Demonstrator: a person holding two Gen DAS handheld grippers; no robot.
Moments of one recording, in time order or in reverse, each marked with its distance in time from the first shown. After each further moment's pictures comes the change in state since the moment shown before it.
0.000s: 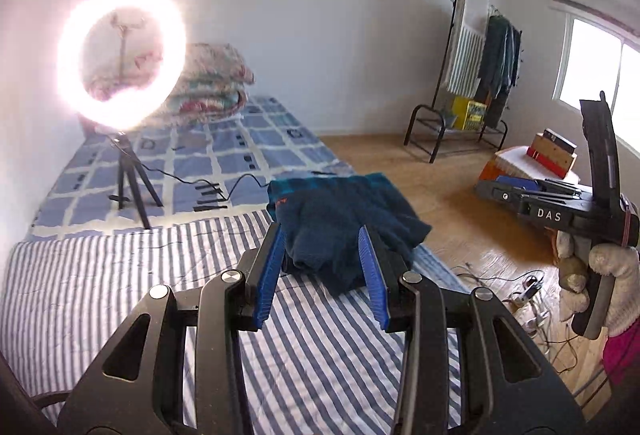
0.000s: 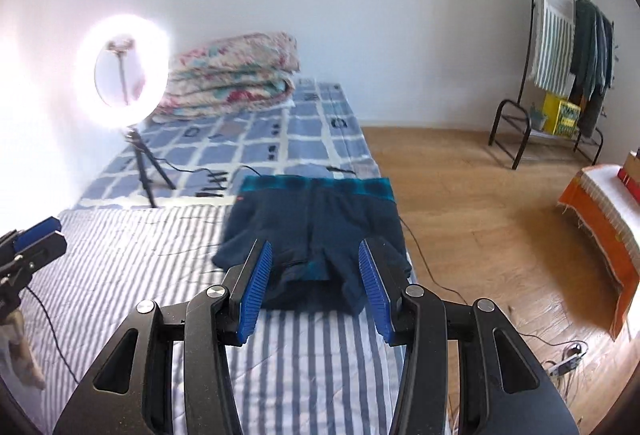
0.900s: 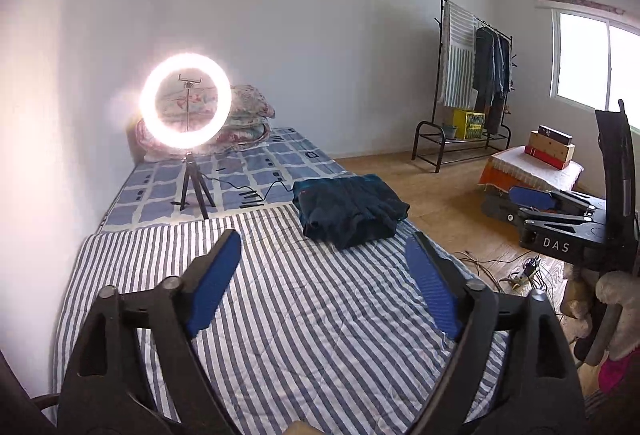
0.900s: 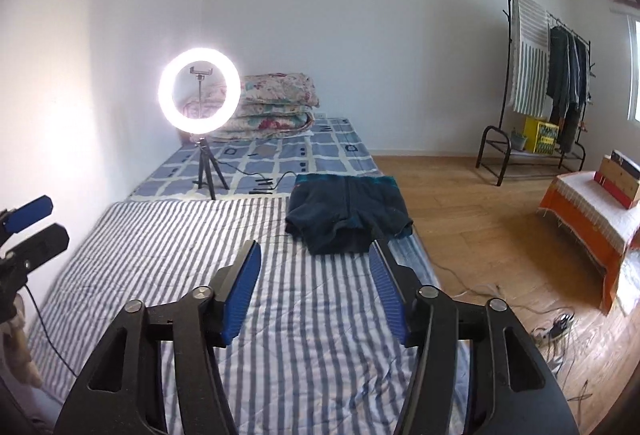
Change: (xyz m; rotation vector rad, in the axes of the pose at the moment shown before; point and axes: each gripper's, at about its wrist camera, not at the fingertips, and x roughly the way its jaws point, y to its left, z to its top) left arm -0.233 -0.043 -0.084 0.075 -0.110 0.089; right arm -0.174 0.084 -0.104 0.003 -0.142 -0.009
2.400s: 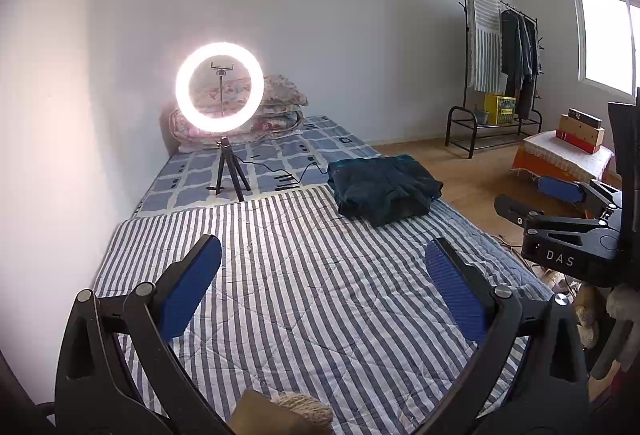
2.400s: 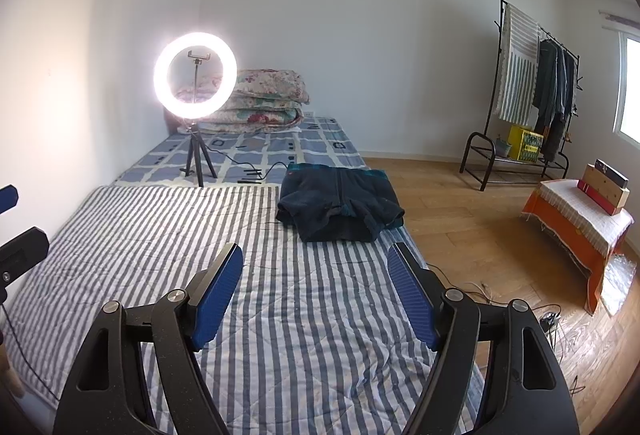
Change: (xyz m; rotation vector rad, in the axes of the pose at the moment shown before) left arm -0.006 -0.003 -0.035 0.035 0.030 0.144; right arm -0.011 0.025 -0.039 -0.051 -0.019 -0.085
